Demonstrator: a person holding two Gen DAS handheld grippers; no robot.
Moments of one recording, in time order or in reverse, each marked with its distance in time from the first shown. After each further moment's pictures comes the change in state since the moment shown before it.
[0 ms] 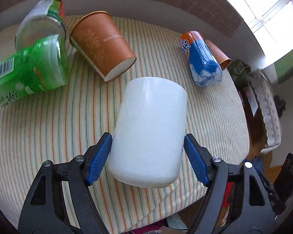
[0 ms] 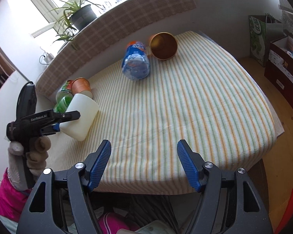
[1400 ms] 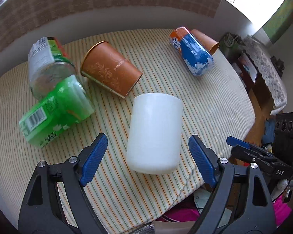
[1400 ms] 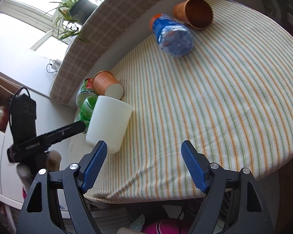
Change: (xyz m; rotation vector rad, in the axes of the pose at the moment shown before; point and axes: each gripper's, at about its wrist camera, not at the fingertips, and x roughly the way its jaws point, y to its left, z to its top) left arm -0.041 -0.002 0.038 0.334 0.127 0.068; right arm 0.058 0.047 0.008 0.230 0.104 0.168
